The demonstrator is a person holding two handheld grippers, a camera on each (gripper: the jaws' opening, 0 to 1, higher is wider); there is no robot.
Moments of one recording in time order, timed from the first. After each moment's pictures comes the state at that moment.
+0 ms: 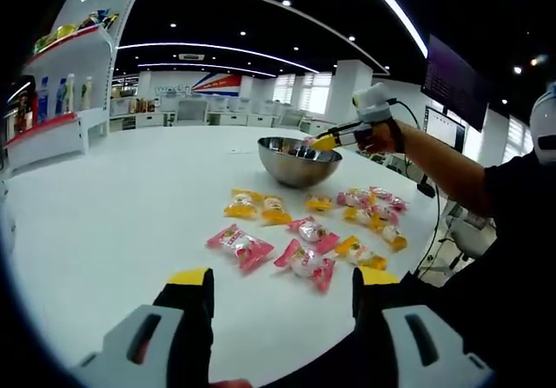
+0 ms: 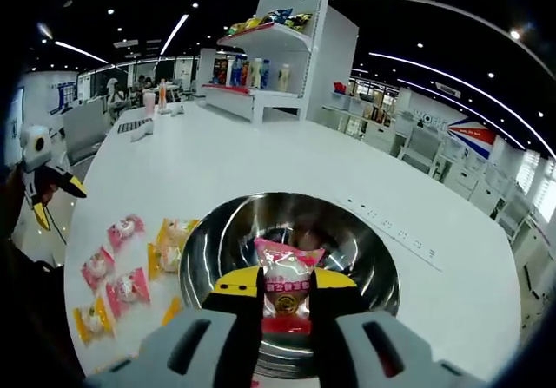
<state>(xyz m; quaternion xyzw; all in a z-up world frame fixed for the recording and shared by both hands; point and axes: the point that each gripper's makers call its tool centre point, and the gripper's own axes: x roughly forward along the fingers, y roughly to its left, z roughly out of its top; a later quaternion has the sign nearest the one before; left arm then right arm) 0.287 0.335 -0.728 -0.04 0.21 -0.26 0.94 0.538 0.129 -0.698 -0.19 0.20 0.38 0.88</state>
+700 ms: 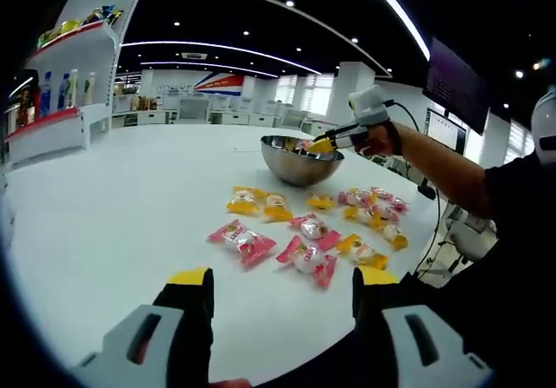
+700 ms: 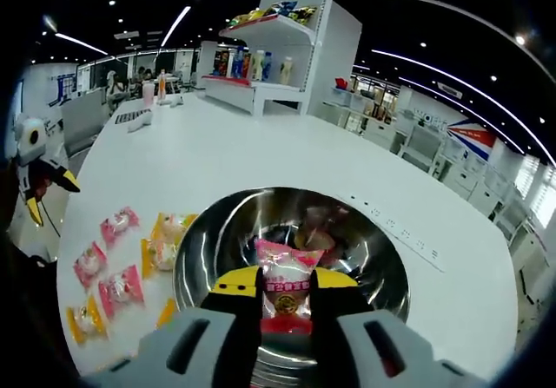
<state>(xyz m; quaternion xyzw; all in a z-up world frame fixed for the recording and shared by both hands) 0.285 0.340 -0.733 -0.05 0.21 -0.26 0.94 0.534 0.135 -0.704 -0.21 0.20 0.38 0.88</state>
